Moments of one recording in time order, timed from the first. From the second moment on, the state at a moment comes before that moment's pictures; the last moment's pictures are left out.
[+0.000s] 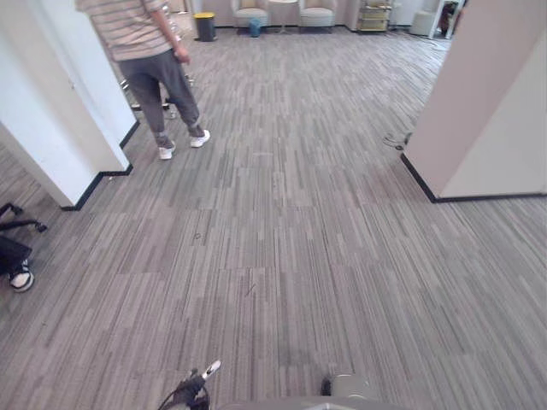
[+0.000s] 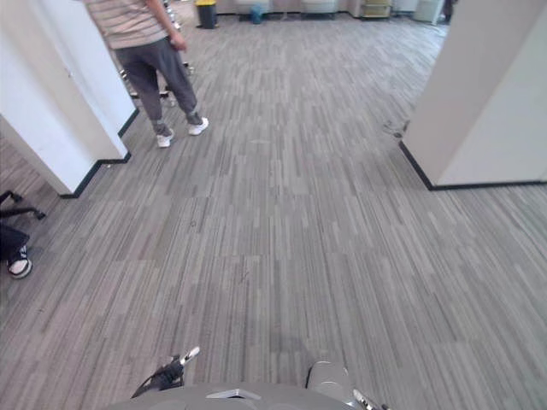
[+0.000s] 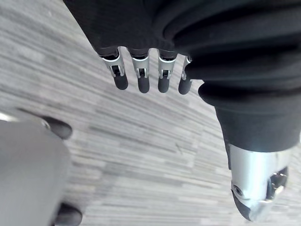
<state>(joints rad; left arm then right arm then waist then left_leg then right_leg) 0.11 0.07 0.17 1.03 -0.23 -0.09 0.02 0.23 -0.02 -0.45 1.13 0.17 -0.07 -0.01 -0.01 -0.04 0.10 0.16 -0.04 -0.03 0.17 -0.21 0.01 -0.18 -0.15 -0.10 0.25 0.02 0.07</state>
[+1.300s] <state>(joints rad) 0.23 0.06 0.36 1.17 -0.14 -0.04 0.00 0.09 -0.11 -0.41 1.18 0.10 -0.02 0.04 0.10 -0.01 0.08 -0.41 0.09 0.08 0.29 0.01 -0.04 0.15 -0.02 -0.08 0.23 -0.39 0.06</state>
